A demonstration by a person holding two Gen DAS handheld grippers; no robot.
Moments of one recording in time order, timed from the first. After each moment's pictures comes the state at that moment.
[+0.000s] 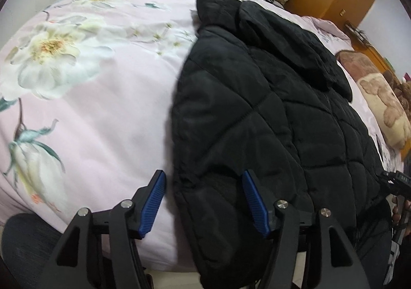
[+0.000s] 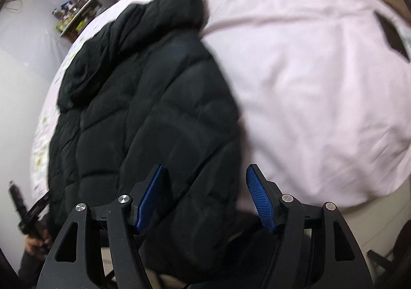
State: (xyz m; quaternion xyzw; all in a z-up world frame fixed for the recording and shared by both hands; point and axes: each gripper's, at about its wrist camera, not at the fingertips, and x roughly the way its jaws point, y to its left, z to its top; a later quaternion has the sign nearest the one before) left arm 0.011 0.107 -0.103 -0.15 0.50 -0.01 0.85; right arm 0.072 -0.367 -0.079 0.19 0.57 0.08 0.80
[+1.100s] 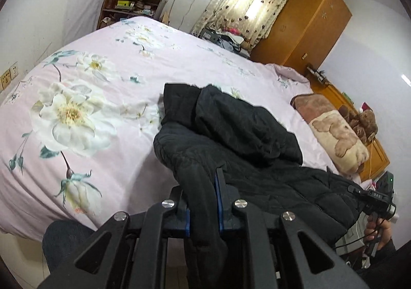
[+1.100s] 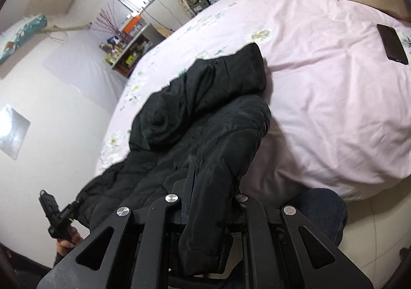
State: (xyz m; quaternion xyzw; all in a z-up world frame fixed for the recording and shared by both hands) left arm -0.050 0.138 0.047 -0.20 0.37 -0.07 0.91; right arm -0.004 -0.378 0.046 0.29 0.43 0.15 0.84
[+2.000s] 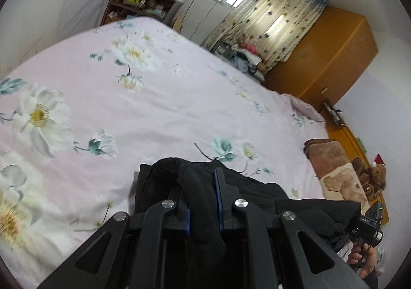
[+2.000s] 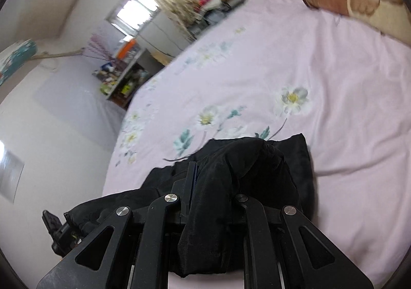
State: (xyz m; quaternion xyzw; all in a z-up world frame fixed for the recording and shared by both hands) left arm 0.232 0.170 0.034 -0.27 0.36 -0.04 0.89; right arm 0.267 -0.355 0.045 0.33 0.43 0.12 0.84
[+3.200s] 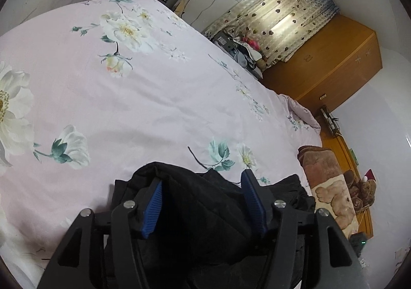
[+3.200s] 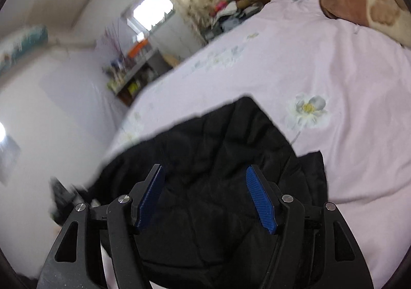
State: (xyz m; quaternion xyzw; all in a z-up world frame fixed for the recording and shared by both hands) left arm 0.289 0.176 0.002 -0.33 0.37 -0.07 0.87; right arm 0.267 -0.320 0.018 0.23 0.40 0.14 0.88
